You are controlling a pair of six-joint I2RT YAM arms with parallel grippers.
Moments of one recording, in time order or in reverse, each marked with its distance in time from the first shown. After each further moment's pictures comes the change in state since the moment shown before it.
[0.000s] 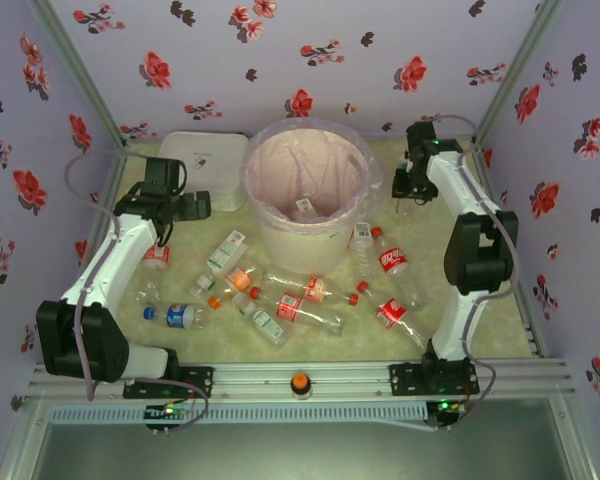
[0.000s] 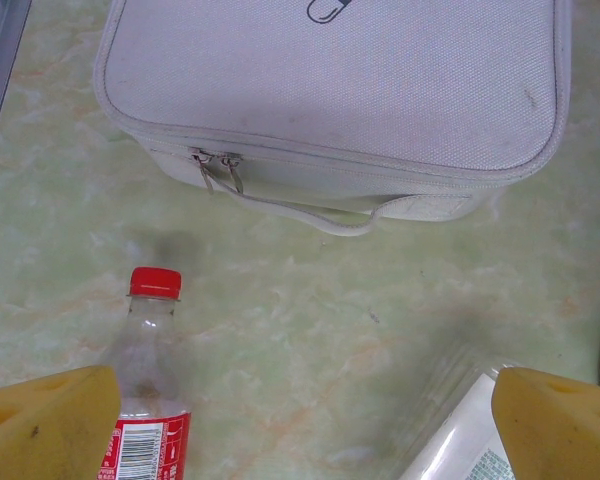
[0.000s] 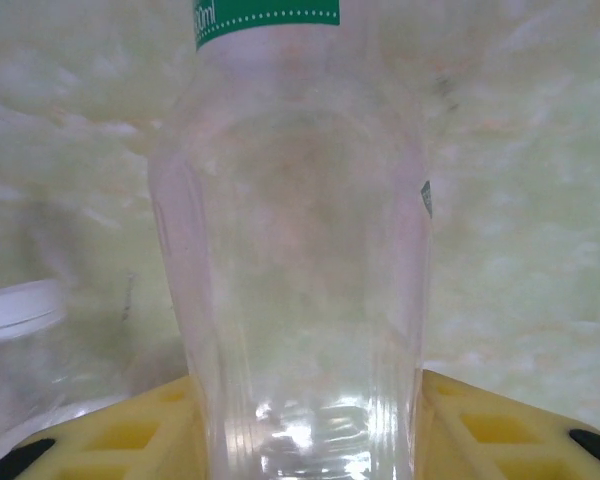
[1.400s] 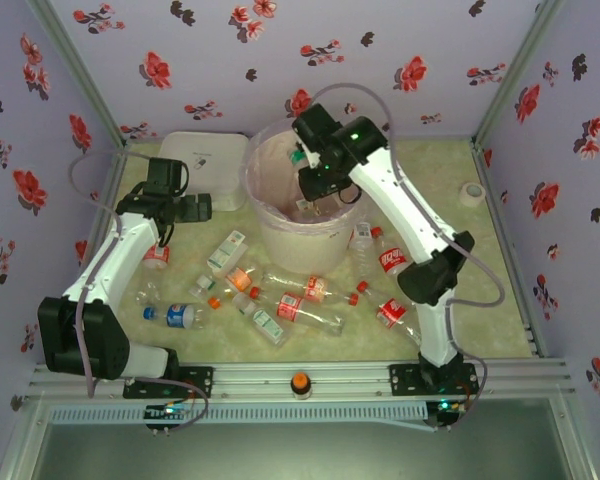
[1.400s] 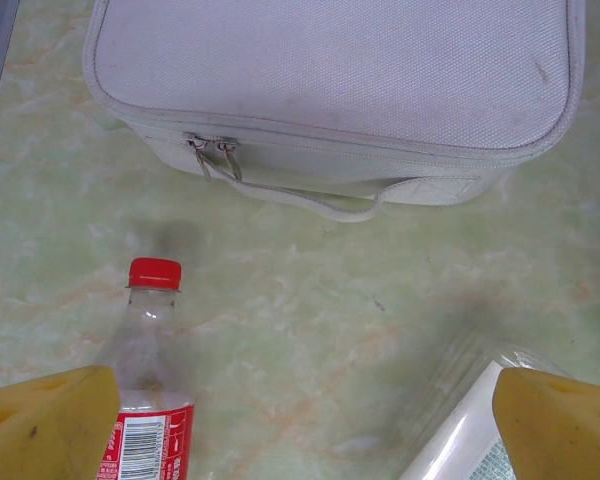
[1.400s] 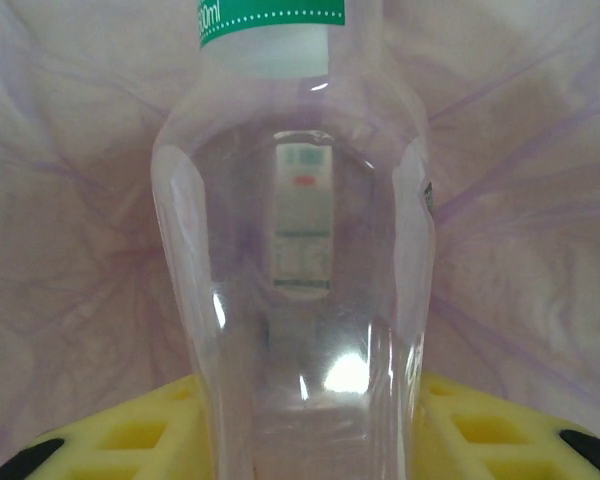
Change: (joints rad) left arm -0.006 0.014 0.000 -0.015 -0.006 0.015; right arm 0.611 0.121 0.663 -0.494 0.068 0.029
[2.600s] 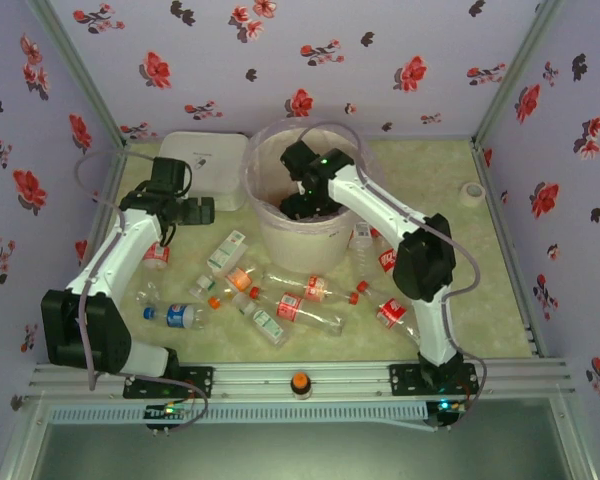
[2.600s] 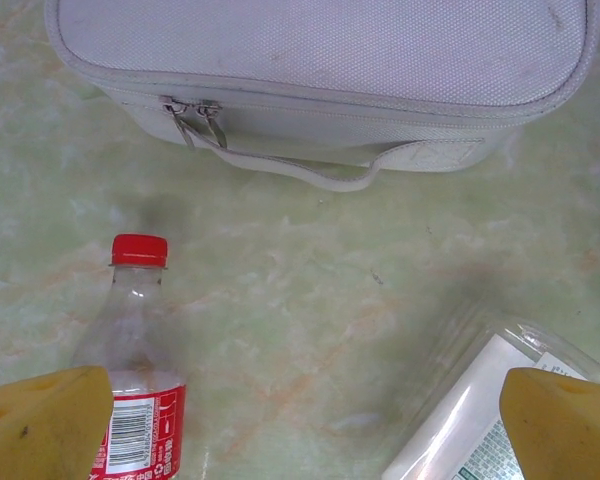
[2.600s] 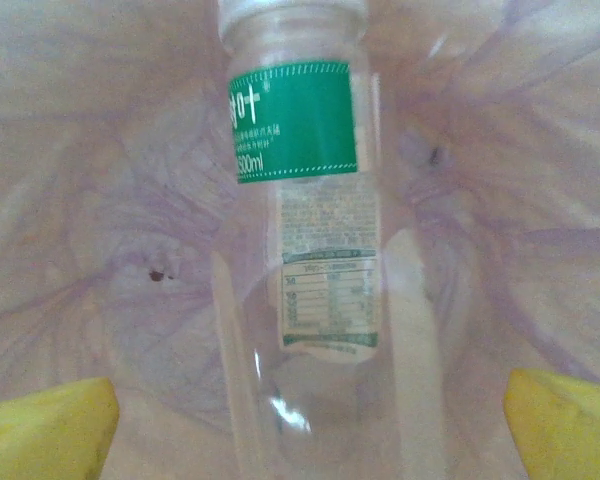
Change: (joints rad) left arm -0.005 0.040 0.019 -0.050 0.016 0.004; right arm -0.006 0.013 -0.393 0.339 -0.026 0.076
